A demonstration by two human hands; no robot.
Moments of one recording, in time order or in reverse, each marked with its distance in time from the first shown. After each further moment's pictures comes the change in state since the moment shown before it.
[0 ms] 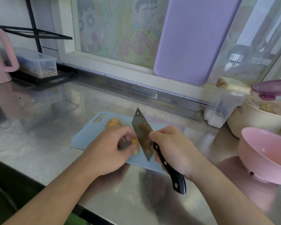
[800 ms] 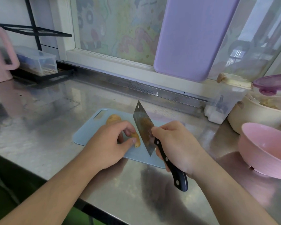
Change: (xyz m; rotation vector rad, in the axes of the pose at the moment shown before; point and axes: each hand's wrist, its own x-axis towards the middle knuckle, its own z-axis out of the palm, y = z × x) left_hand 0.001 0.005 0.000 0.045 0.070 0.044; right_hand -0.013 -0.003 -0.003 -0.020 0.042 -0.014
